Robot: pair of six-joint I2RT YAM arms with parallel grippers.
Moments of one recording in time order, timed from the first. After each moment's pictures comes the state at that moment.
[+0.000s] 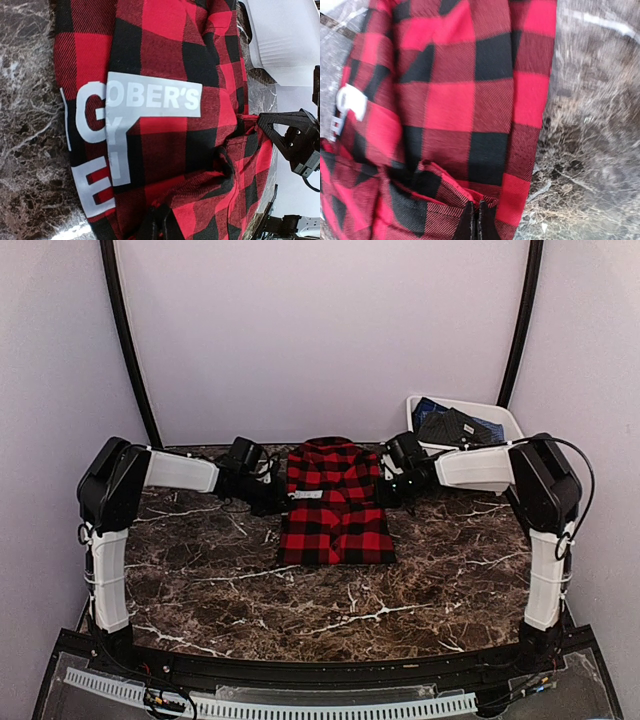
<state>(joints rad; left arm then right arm) -0.49 2.10 1.39 -0.15 0.47 -0.64 0.54 2.03 1.39 -0.29 -0.09 0.38</state>
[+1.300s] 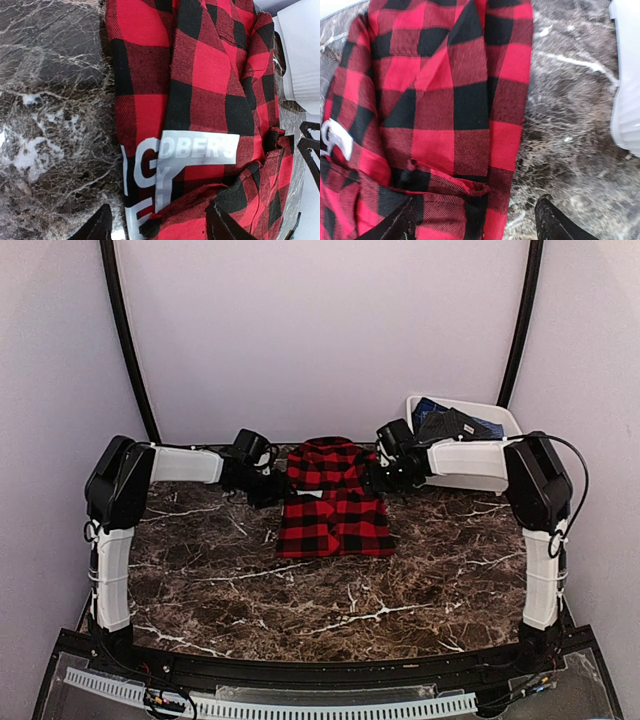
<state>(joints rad) -0.48 2.16 1.52 -0.25 0.28 -0.62 0.55 2.10 1.55 -0.36 0.09 0.37</state>
